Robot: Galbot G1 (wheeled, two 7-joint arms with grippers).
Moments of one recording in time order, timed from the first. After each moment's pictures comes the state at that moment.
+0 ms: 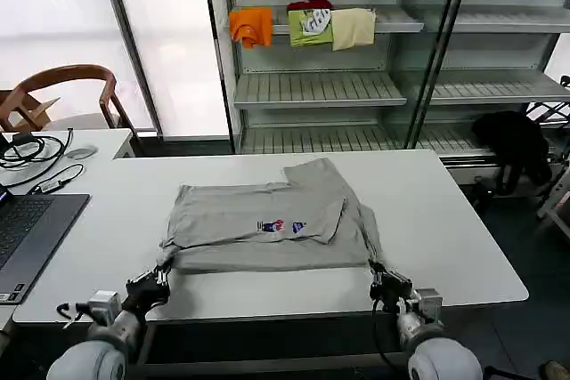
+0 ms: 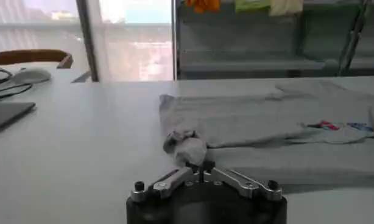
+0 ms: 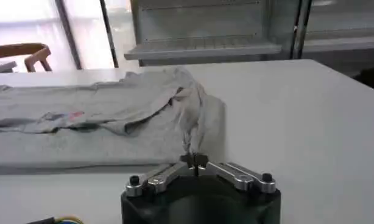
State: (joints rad) left arm 1.50 -1.41 -0.77 -2.13 -0.22 0.58 0.17; right arm -1.49 1.34 0.48 2.19 0.24 -0.58 0.04
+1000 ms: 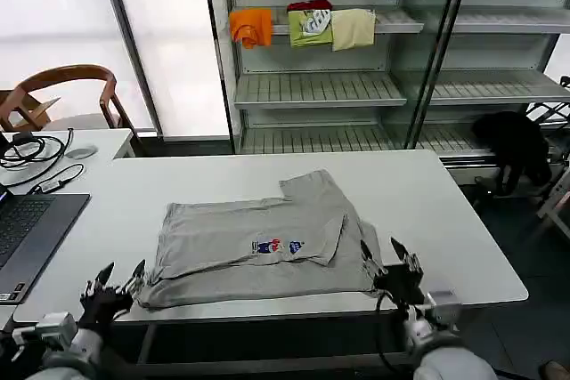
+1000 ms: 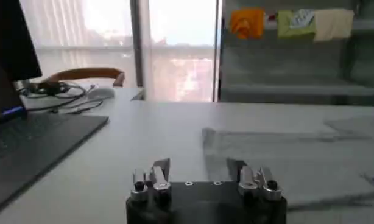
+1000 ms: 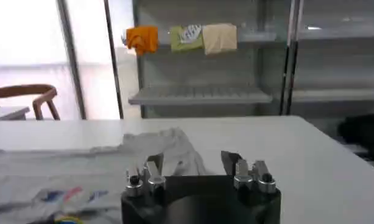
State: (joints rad) left arm 1.38 -1.37 -0.86 -2.12 -0.30 0.56 0.12; right arm -1.15 1.45 0.45 2.10 0.16 -0.58 0.03
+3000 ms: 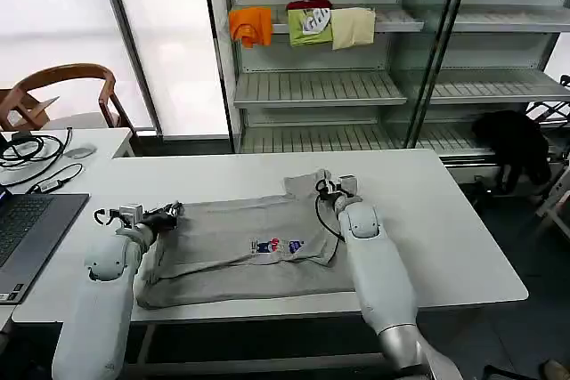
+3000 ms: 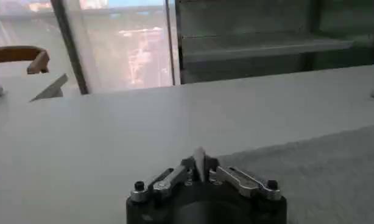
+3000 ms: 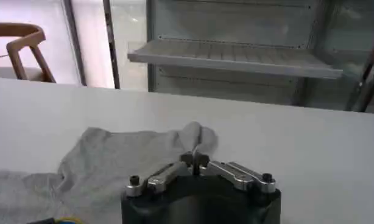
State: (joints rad) left arm 0.74 -1.25 -0.61 -1.35 -0.12 0.57 0.32; right arm -0.47 1.61 0.42 1.03 -0.04 -0.37 -0.11
